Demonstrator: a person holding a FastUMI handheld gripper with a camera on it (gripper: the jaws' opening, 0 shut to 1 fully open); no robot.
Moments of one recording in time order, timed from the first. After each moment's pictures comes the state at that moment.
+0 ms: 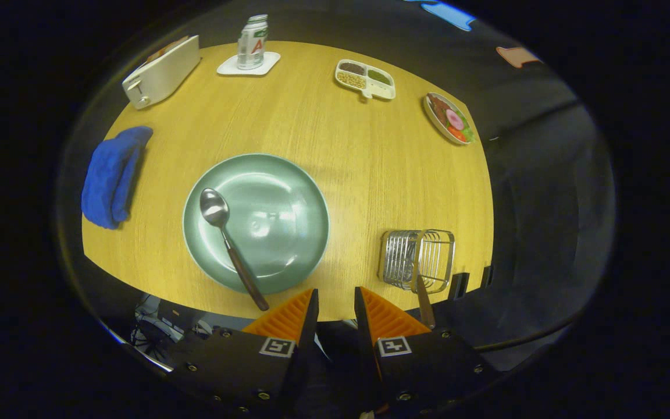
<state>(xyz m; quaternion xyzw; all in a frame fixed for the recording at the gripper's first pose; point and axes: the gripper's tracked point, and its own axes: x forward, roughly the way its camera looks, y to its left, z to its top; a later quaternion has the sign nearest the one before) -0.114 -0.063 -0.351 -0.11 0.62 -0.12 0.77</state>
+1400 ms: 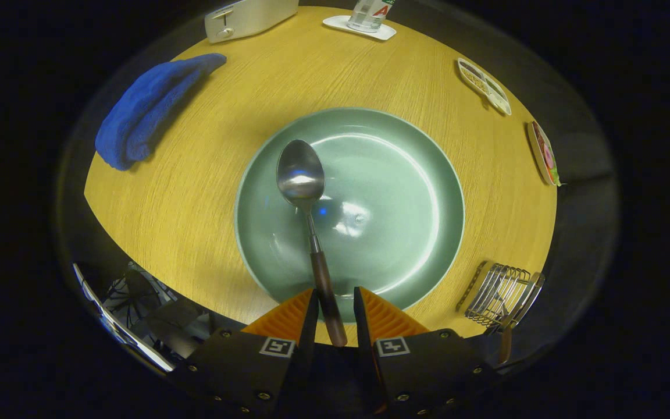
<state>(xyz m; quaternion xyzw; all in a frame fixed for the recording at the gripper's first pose) -0.098 0.002 -0.449 -0.16 0.67 0.02 0.73</state>
